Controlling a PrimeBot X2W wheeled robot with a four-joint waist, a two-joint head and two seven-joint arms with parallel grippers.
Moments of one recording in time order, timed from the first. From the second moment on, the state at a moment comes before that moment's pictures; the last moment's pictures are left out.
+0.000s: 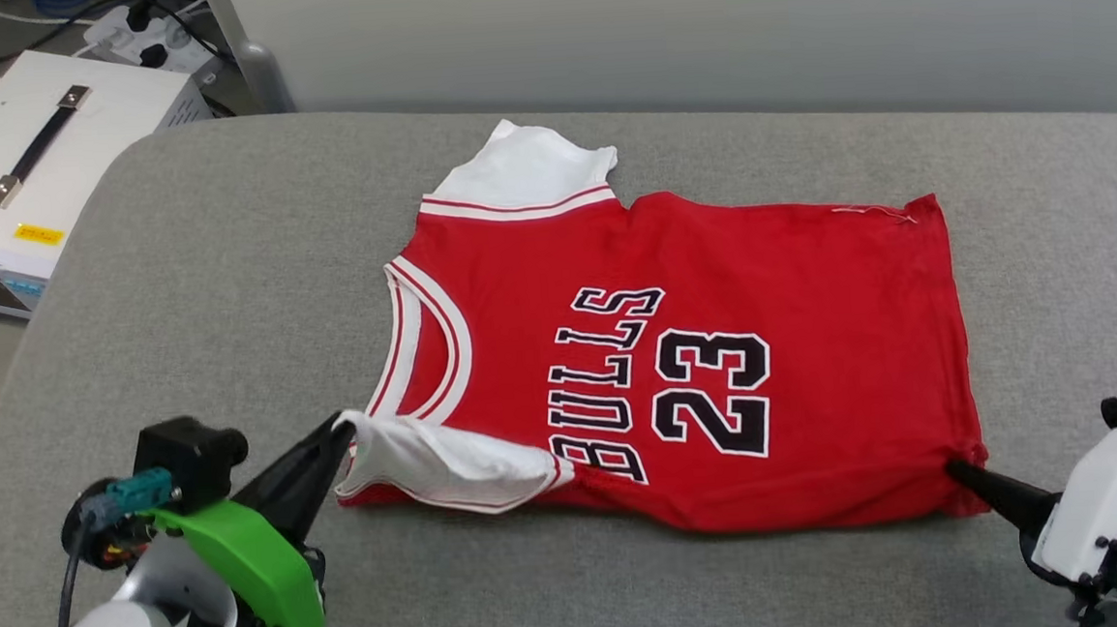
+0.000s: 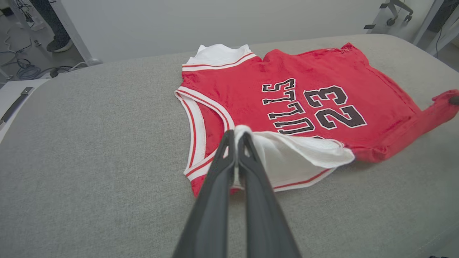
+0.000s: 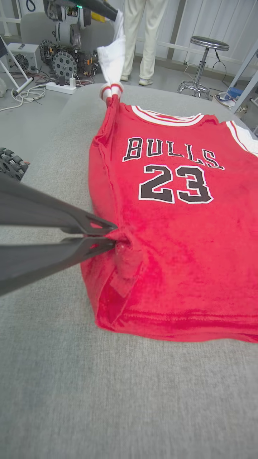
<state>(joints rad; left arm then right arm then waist) -0.15 0.71 -0.50 -0.12 -0.75 -0.03 0.07 0.00 -0.17 -0.17 -0.09 0.80 0.13 0.85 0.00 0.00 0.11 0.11</state>
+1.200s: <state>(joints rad) -0.54 0.51 -0.61 0.54 -0.67 -0.12 -0.05 -0.29 -0.18 -0.08 0.14 0.63 0.13 0.69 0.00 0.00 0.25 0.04</state>
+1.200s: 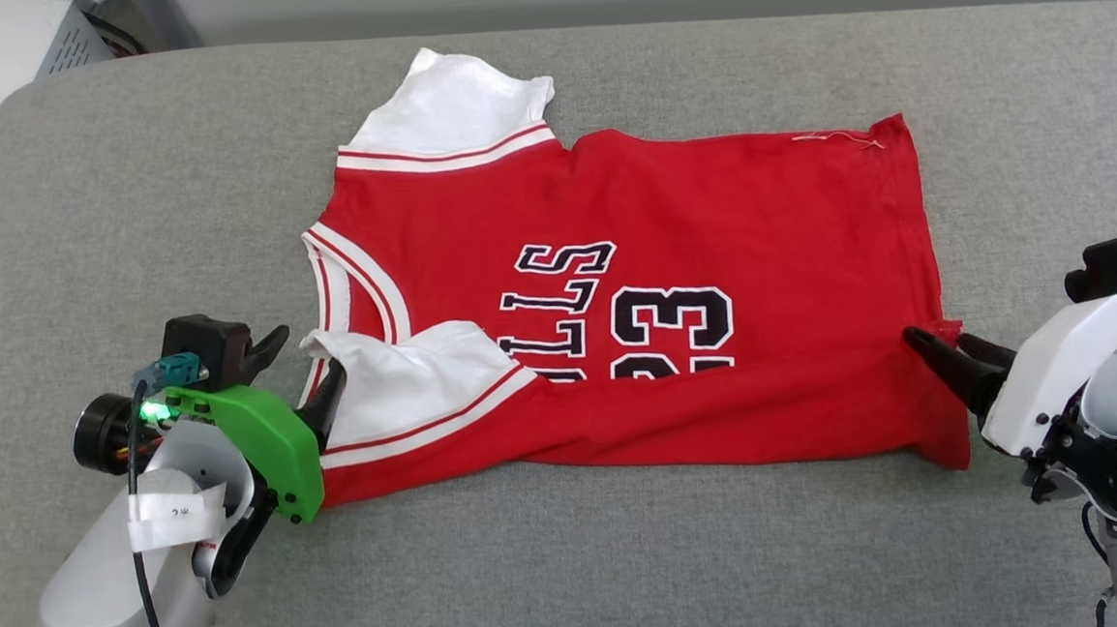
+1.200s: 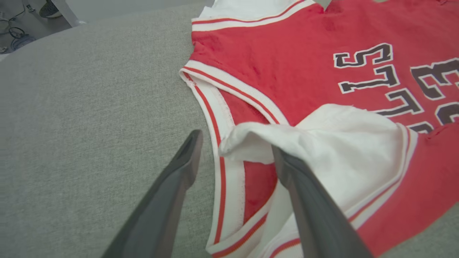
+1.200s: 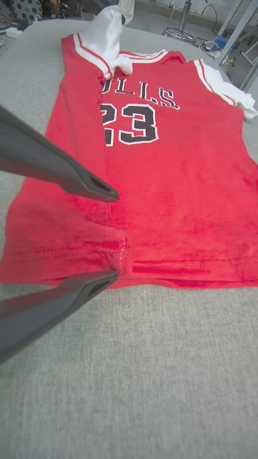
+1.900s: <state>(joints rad) -0.26 0.52 -0.54 0.29 -0.74 0.12 -0.11 -0.05 -0.34 0.11 -0.09 0.46 0.13 0.49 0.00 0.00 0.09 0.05</state>
